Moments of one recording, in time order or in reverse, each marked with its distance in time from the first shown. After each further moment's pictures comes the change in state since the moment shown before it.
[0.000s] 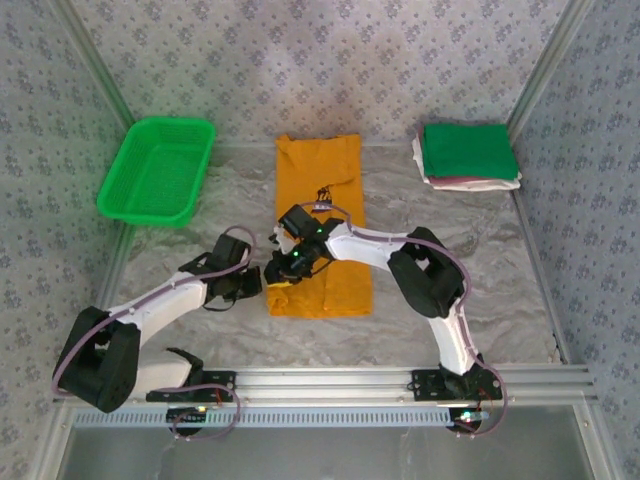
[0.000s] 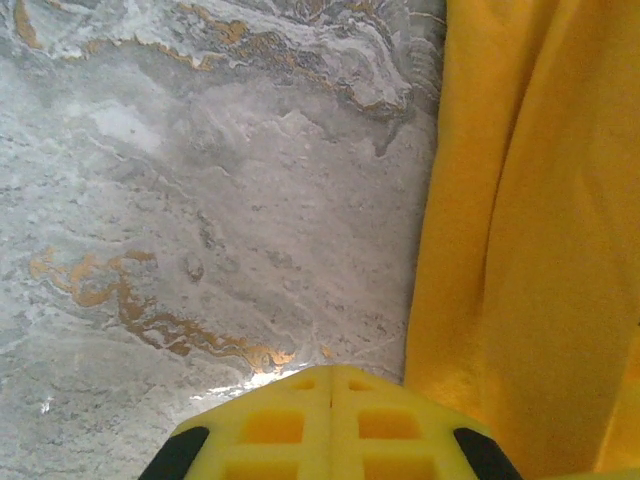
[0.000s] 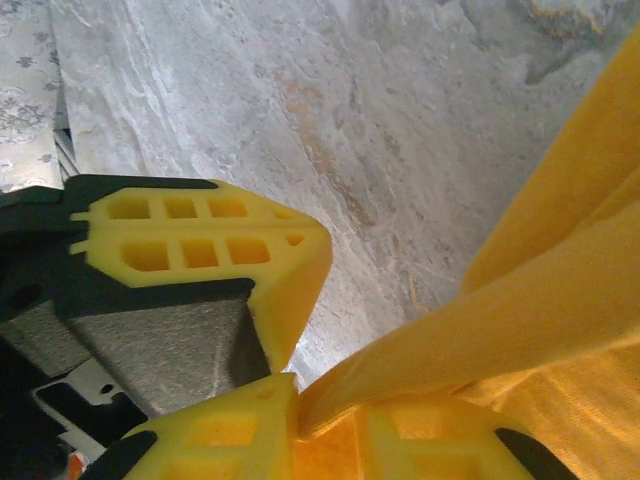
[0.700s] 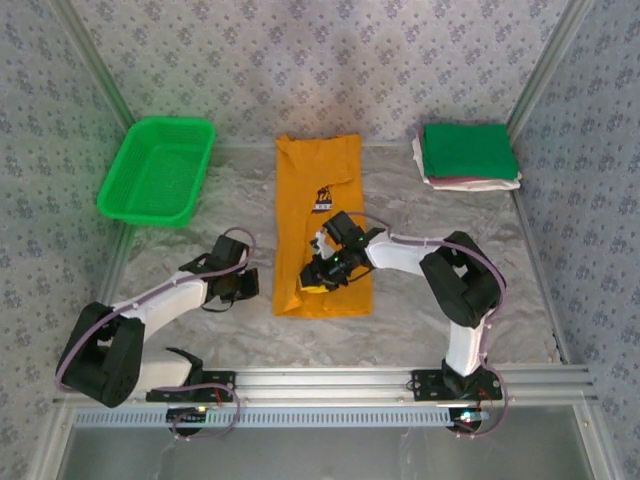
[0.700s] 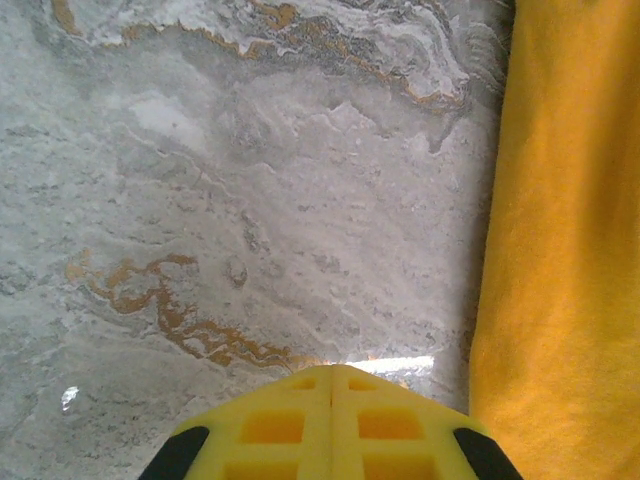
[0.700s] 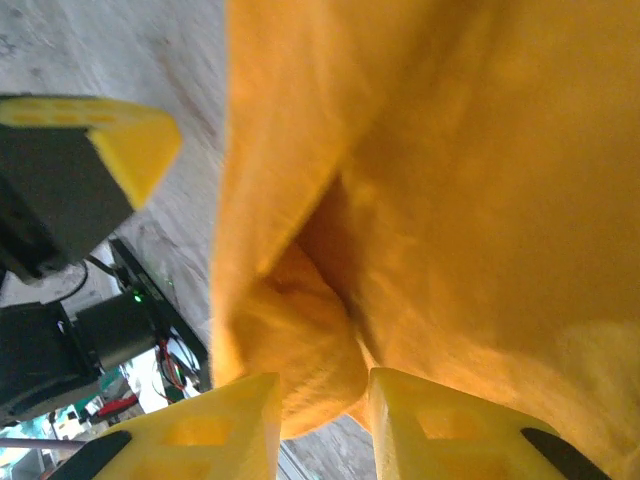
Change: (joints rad) left arm 0.021 0.031 -0.014 0.012 -0.007 0.033; right arm -0.137 -0.217 -0.408 0.140 -0.056 0.021
